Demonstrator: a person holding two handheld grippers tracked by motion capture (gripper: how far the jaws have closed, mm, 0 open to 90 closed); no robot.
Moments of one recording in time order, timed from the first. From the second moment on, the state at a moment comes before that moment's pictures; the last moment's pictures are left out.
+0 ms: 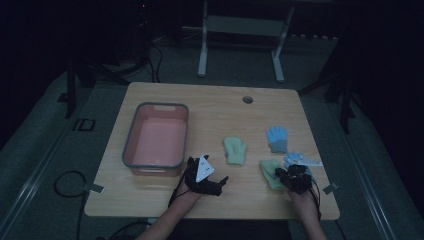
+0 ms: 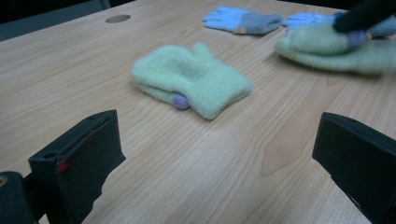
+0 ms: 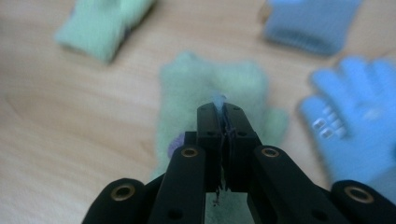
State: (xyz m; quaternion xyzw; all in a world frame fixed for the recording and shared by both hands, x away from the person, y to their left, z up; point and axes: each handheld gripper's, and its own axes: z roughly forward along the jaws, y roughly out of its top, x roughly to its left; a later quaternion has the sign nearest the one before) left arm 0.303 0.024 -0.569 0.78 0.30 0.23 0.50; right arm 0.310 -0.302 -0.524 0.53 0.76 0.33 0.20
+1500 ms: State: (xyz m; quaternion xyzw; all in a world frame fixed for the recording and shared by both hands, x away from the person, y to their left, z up) left arm 0.303 0.024 -0.569 0.78 0.30 0.23 0.50; right arm 0.388 -0.260 -0.544 0.55 0.74 0.31 0.25
